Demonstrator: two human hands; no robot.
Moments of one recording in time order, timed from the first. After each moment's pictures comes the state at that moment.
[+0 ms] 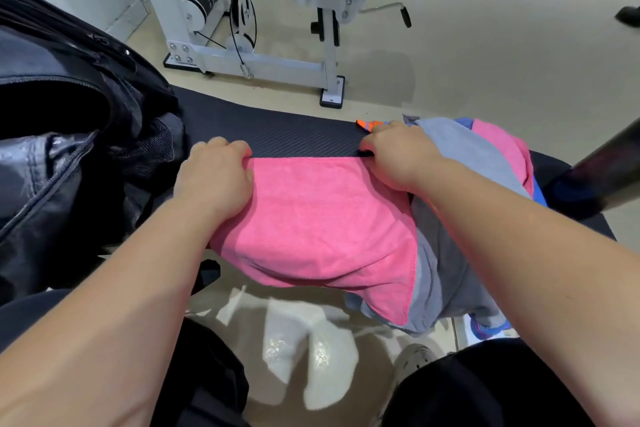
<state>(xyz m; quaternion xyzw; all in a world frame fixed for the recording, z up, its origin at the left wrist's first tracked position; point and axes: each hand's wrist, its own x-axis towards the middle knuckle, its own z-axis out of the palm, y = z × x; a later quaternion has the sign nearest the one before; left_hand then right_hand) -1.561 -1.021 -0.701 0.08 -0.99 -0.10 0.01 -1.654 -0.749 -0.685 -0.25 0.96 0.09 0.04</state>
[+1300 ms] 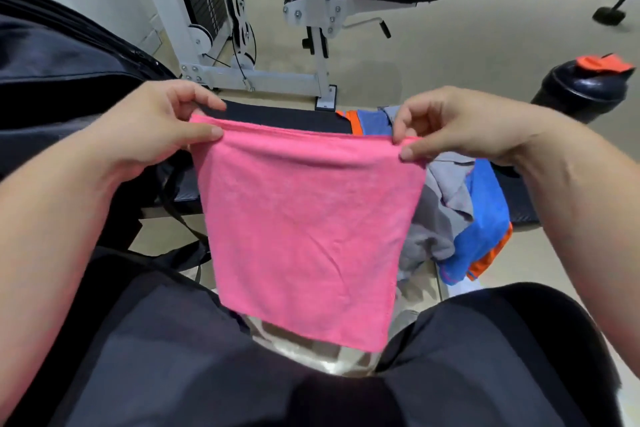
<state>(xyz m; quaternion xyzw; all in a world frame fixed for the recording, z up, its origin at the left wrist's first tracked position) -1.473 -1.046 -0.574 0.00 -0.86 -0.51 0.00 -1.521 -0.656 -0.541 -0.25 0.83 -0.42 0.26</state>
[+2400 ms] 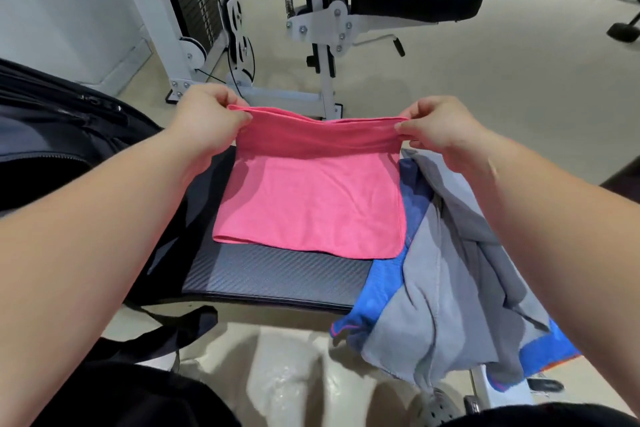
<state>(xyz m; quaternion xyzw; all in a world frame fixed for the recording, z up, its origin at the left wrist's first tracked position) -1.670 -1.035 -0.635 0.15 -0.86 -0.48 0.10 -1.714 -0.716 -0.630 0.03 0.88 -0.48 0.05</state>
